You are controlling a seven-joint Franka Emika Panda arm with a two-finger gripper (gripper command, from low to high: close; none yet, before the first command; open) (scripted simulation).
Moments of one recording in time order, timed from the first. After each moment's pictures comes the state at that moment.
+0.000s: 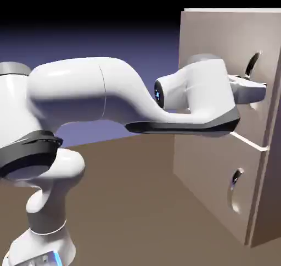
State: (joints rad) arm 1.08 -0.84 -1.18 -2.05 -2.87 3.04 2.90
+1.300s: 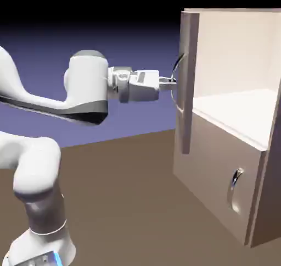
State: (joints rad) arm -0.30 -1.12 -0.04 -2.77 -2.03 2.95 2.78
